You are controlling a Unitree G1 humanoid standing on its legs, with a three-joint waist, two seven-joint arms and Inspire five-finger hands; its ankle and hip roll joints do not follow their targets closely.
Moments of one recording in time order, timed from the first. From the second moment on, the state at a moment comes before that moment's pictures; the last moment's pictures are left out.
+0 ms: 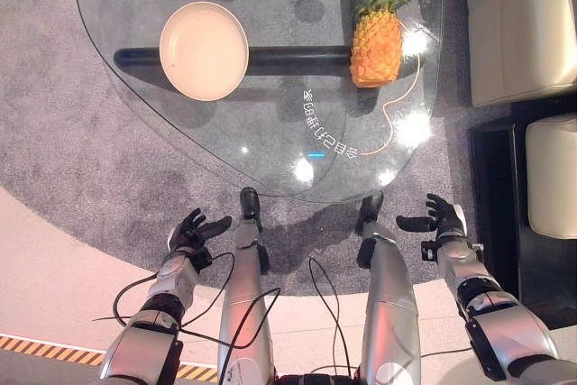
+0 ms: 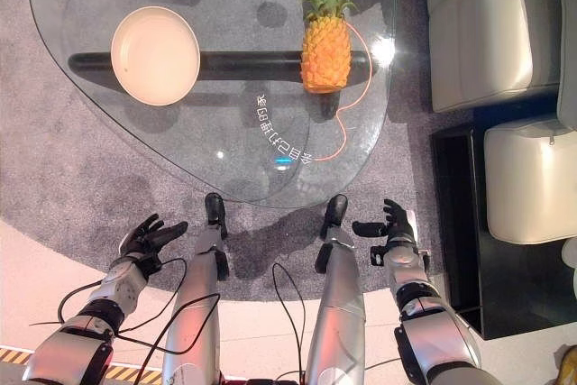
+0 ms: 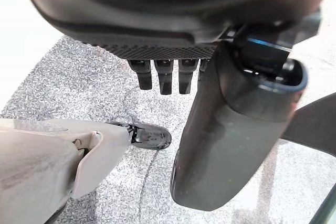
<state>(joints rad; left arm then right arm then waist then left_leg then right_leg) -0.49 0.37 -0.13 1.10 -0.74 -0.07 0.11 -0.63 -0.44 0.20 1.20 0.31 -0.10 -0.22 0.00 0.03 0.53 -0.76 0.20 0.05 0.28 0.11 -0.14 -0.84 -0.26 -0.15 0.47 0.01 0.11</state>
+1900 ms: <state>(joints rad) -0.47 0.32 -0.14 1.06 -0.77 -0.12 0.10 -0.72 -0.50 0.33 0.28 0.23 -0.18 -0.82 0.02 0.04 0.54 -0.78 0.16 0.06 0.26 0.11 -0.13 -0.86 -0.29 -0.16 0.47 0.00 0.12</state>
